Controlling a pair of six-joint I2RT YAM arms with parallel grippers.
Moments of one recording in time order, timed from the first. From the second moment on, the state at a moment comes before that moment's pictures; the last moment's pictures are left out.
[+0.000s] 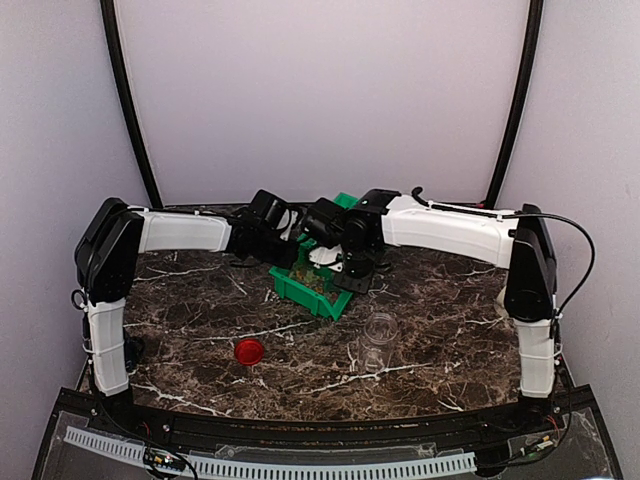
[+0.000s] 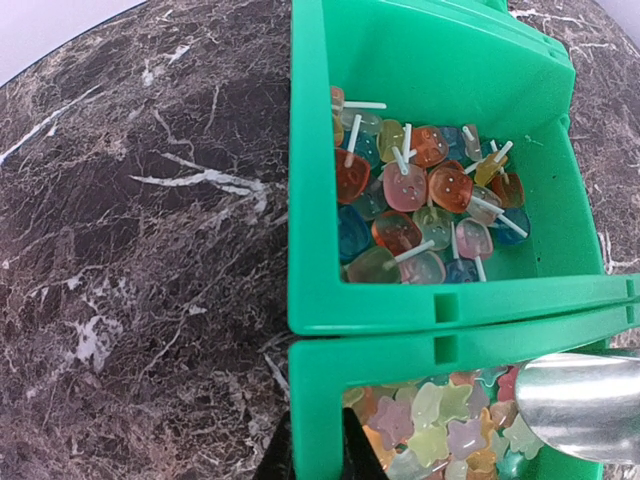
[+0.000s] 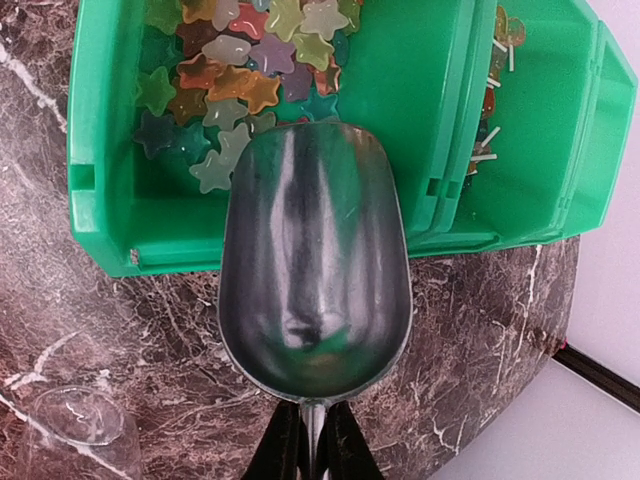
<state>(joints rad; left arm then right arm) -0.64 2.03 1.46 -0.27 -0.04 -0.16 0.98 2.08 1.87 -1.14 0.42 -0.28</state>
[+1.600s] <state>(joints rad) -0.63 1.97 1.31 -0.15 0.07 -0.23 0.91 2.14 1.71 -0.70 0.14 -0.32</state>
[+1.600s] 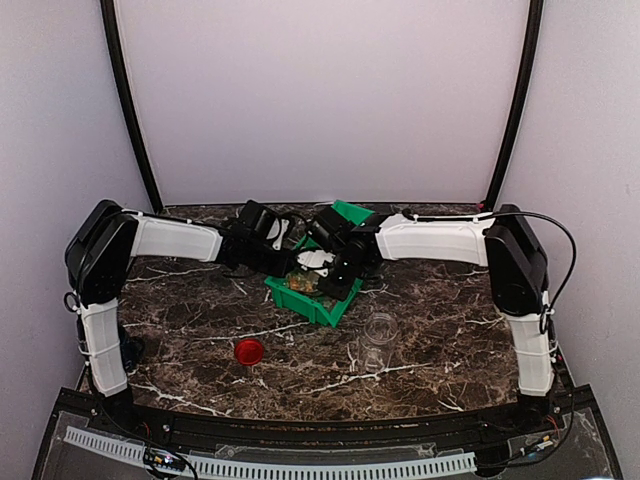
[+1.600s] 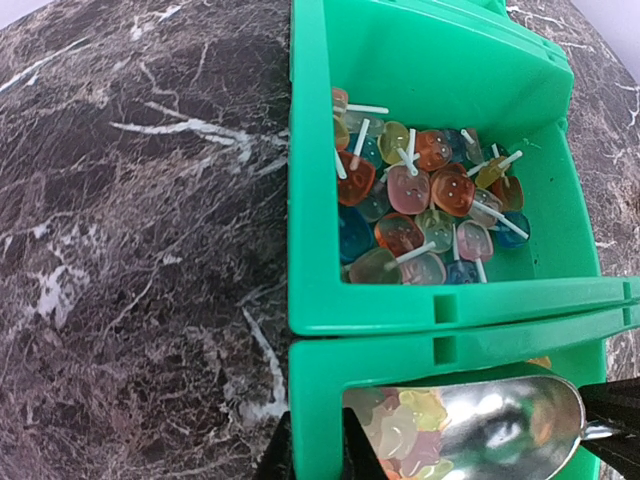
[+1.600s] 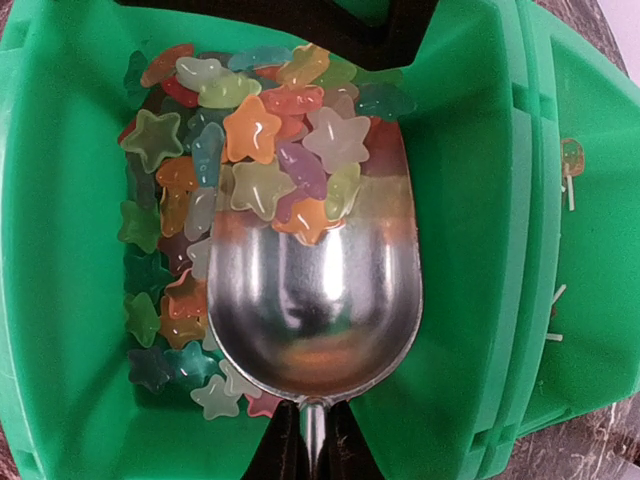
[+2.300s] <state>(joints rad) -0.60 1.91 1.26 -0.16 0.00 -0.26 0.90 2.03 1.35 -0.17 0.04 -0.30</state>
